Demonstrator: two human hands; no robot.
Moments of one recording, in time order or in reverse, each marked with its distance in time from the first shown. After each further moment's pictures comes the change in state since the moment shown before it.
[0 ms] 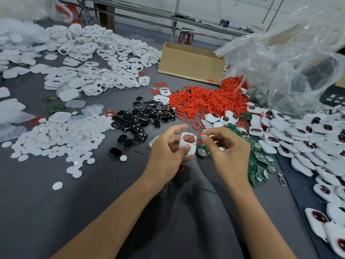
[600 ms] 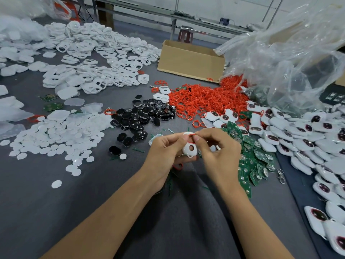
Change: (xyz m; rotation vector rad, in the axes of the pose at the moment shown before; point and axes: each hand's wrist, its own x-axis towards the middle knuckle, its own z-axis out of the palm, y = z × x) left_hand 0.001 0.000 -0.003 -0.263 -0.065 -0.177; right_hand -0.006 0.009 0.014 -0.057 0.030 -0.149
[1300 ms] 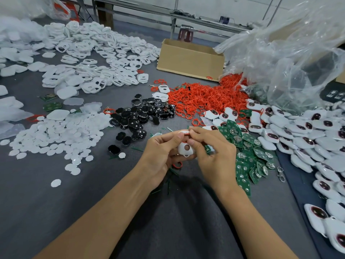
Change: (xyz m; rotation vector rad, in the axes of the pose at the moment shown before) left_hand 0.000 0.003 -0.005 -0.138 -0.042 -0.032; right_hand -0.008 -0.001 0.003 -0.053 -0.007 -0.201
